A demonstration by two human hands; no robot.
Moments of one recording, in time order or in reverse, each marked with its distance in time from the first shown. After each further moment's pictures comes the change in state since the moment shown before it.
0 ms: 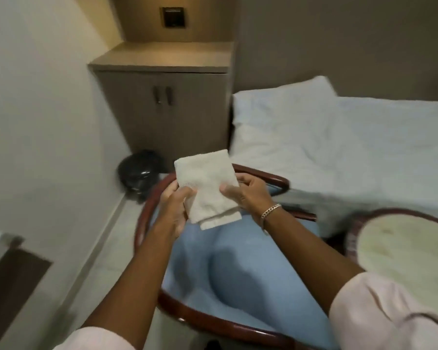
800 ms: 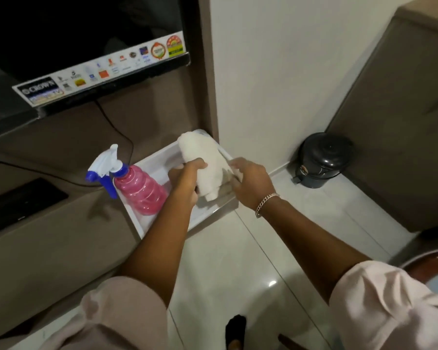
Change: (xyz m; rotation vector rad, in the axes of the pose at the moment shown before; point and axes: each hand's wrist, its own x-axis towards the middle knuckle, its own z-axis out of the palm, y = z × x) left_hand -0.021 0.120 -0.533 -0.305 1.067 0.005; right_hand 0.040 0.123 0.587 -0.965 -0.797 -0.563
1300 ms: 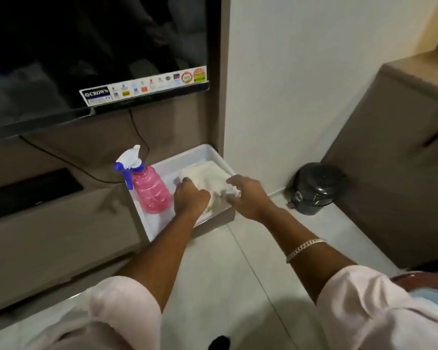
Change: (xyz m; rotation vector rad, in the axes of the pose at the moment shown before) left_hand -0.035 -0.020 -0.015 0.819 0.143 0.267; right_hand -0.027 -0.015 -0.018 -0.039 -0.177 -0.082
